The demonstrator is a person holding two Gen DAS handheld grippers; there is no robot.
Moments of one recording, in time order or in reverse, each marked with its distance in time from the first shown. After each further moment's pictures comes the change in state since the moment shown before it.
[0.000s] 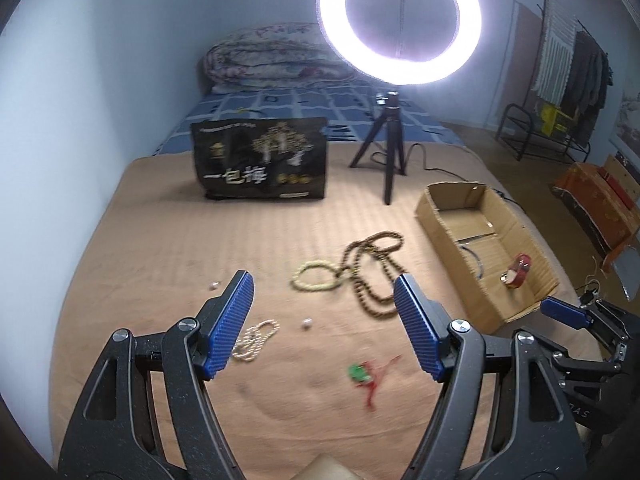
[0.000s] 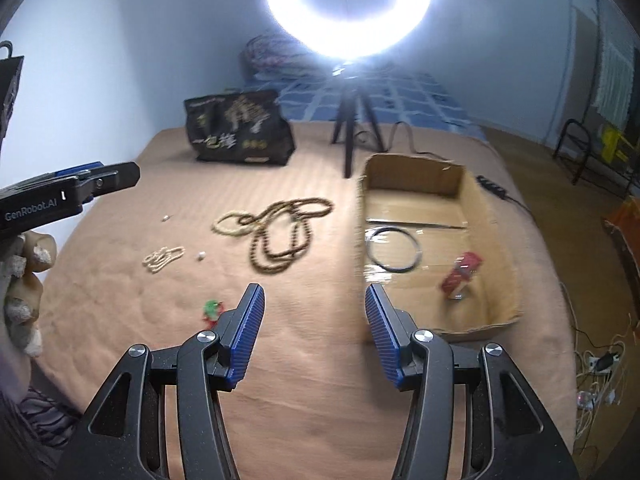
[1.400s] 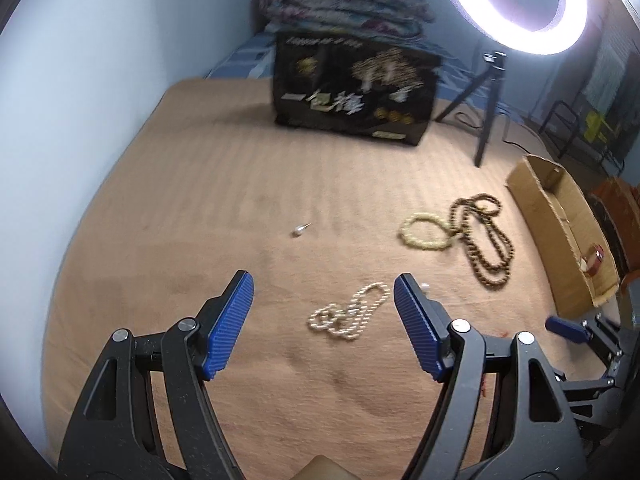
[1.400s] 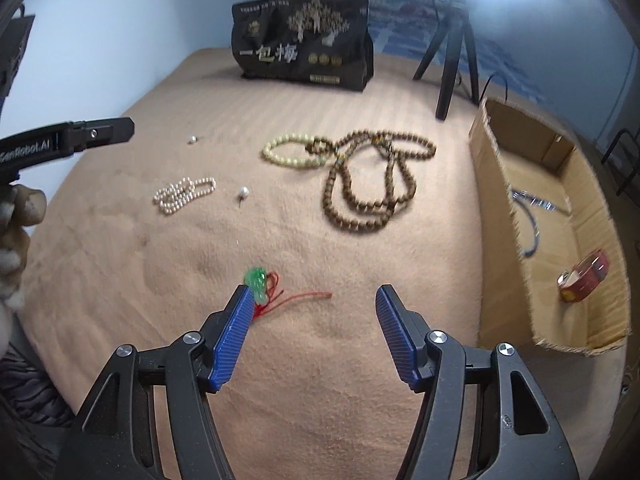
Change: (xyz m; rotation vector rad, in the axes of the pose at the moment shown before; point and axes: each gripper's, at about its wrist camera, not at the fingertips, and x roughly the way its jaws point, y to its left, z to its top) left arm 0.072 0.111 -0.041 -0.157 0.170 0.070; right arm 0.101 0.065 -0.021 -0.121 0.207 0.106
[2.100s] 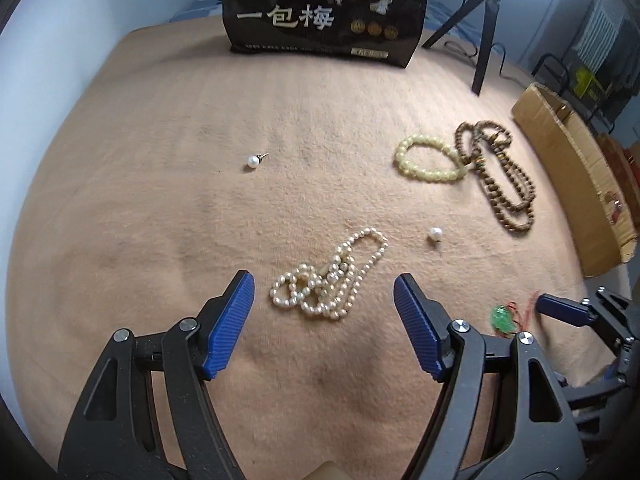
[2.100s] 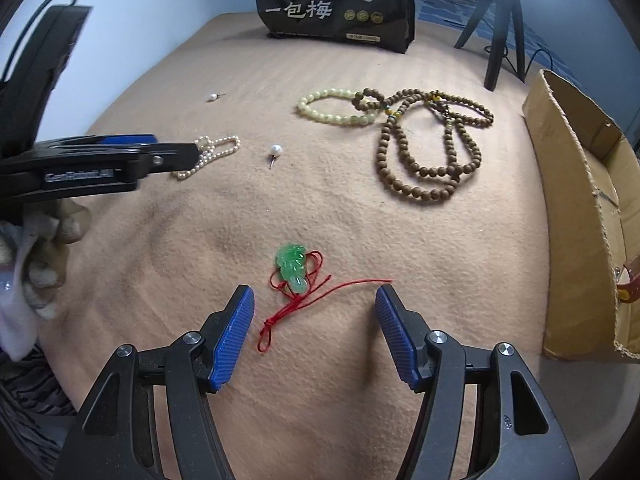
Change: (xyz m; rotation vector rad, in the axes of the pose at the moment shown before) left arm 0.069 -0.024 -0.024 0.095 0.140 -0.039; right arm 0.035 0.023 -0.006 -0.039 0.089 0.070
